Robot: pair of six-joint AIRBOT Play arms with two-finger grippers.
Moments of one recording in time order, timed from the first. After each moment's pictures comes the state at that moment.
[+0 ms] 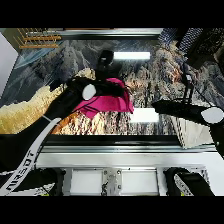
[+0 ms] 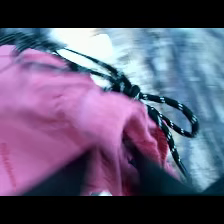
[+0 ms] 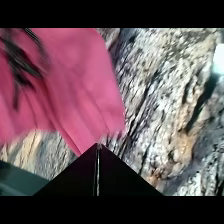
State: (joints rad) left arm -0.68 -1.45 1.43 1.43 -0.77 -1.73; right arm -0.02 -0.82 0.75 -0.84 0.88 1.22
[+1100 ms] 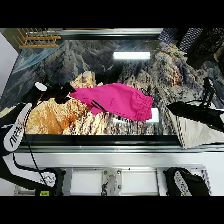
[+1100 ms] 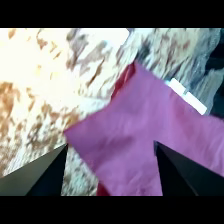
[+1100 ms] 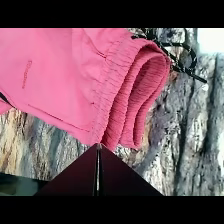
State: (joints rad) left arm 0.09 -1.68 1.20 0.92 -0.73 -1.74; right arm -0.28 -0.78 0.72 -0.82 1.03 1.22
